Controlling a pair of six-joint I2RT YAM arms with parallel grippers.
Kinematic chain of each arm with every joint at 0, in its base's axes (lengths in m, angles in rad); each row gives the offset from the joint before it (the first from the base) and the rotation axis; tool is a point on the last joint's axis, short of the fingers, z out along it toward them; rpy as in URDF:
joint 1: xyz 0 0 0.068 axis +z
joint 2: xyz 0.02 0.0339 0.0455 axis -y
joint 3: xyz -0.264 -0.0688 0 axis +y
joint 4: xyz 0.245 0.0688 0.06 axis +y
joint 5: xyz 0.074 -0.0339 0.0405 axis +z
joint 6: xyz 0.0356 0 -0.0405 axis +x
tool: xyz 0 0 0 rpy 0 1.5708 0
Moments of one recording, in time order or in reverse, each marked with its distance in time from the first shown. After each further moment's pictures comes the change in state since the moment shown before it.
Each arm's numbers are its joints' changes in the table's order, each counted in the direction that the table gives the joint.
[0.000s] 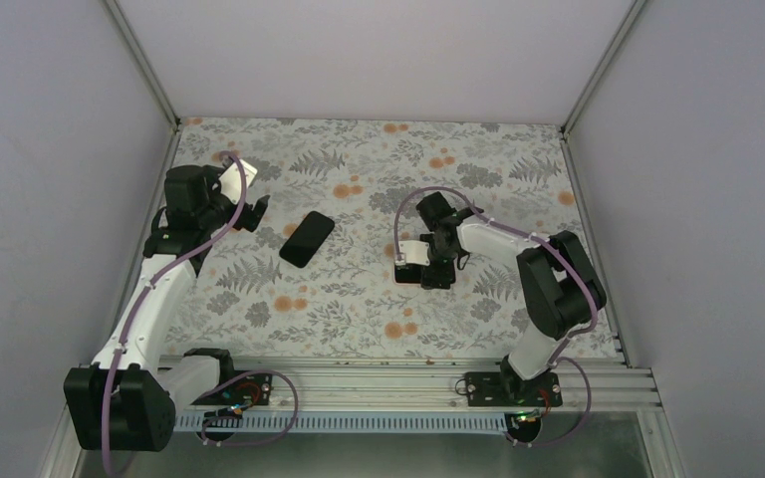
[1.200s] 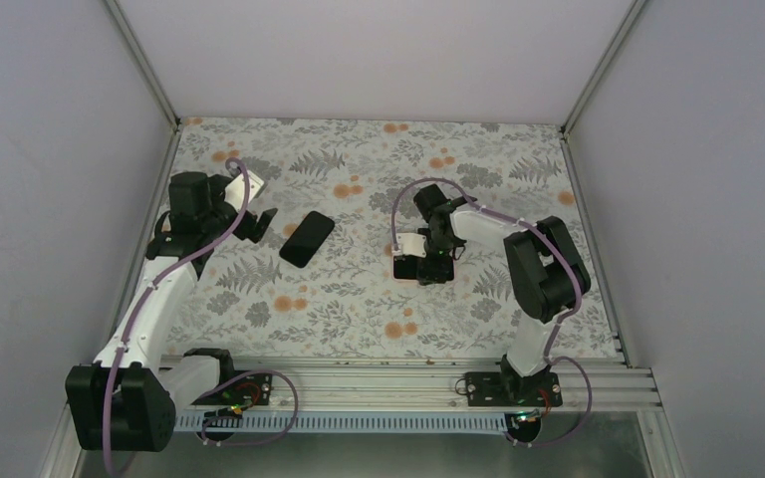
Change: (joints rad) left arm 0.001 0.002 0.042 0.027 -0.092 0.029; right arm -0.034 -0.126 -0.117 0.051 0.035 0.018
